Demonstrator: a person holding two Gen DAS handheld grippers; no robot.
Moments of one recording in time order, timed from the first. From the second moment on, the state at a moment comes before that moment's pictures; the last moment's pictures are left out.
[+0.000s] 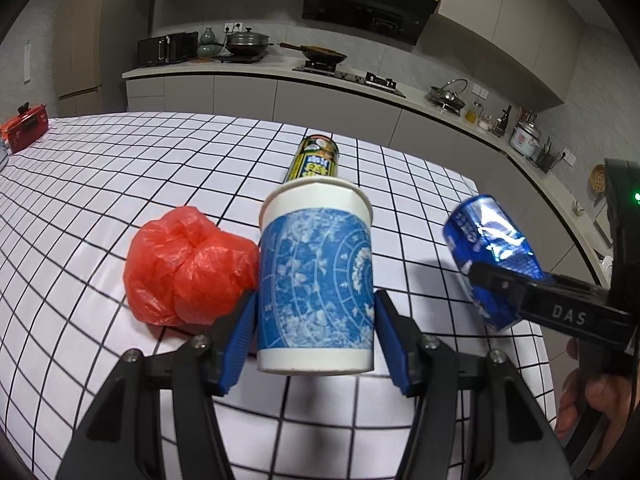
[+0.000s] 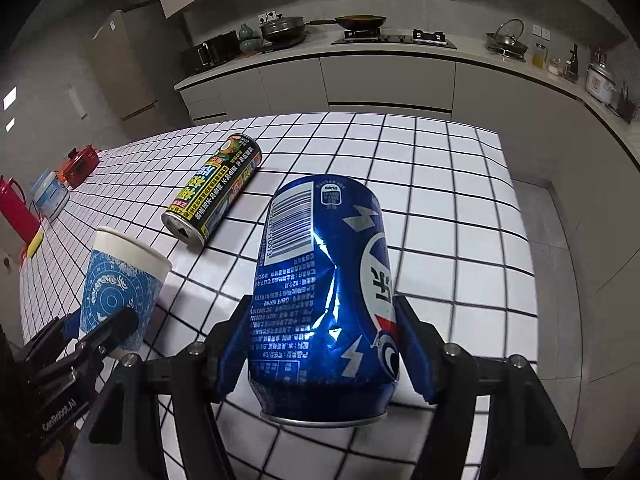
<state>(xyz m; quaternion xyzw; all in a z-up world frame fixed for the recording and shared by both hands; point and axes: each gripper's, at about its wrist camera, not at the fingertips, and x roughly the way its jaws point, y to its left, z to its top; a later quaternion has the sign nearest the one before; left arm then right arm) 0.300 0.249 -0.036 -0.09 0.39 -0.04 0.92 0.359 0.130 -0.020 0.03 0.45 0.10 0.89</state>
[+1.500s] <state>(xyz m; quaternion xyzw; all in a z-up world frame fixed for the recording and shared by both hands) 0.229 0.181 -0.033 -0.06 0.38 -0.05 0.92 0.270 0.064 0.000 0.01 0.44 0.09 0.89</state>
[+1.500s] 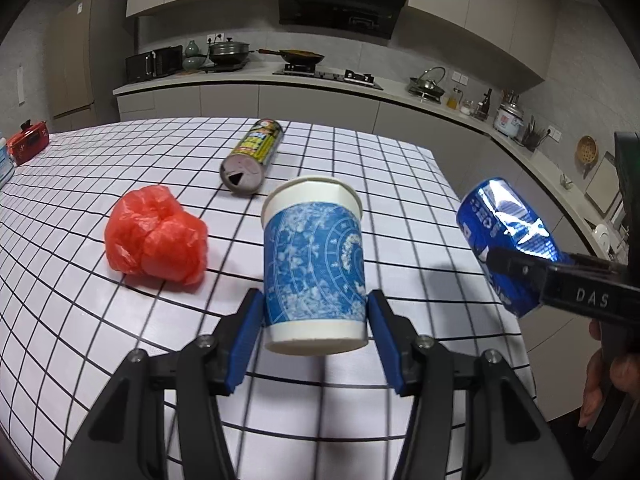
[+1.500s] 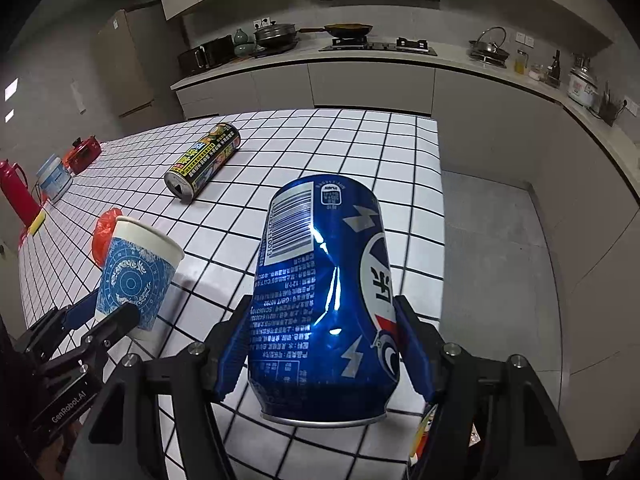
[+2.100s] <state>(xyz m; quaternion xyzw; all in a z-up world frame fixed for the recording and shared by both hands) 0.198 0.110 -0.020 -0.04 0.37 -0.07 0.93 0.221 0.001 0.007 0.02 0.43 0.08 0.90</state>
